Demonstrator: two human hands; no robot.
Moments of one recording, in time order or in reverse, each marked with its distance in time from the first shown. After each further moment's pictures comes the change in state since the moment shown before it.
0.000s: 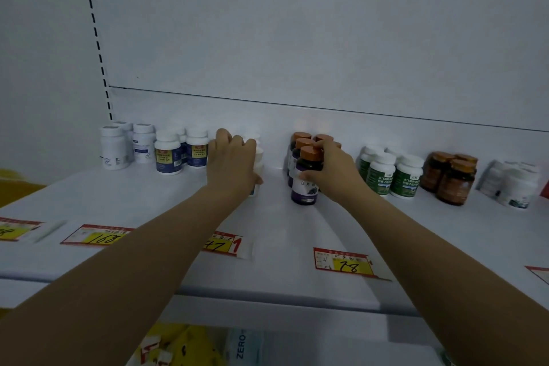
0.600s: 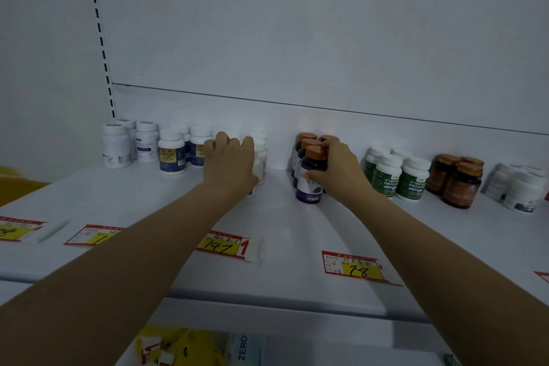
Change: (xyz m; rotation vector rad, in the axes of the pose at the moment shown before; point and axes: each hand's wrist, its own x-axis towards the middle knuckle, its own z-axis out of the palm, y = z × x) left_hand 0.003 -0.013 0.002 0.049 -0.063 0.001; right_hand 0.017 0.008 0.011 -0.067 0.072 -0.009
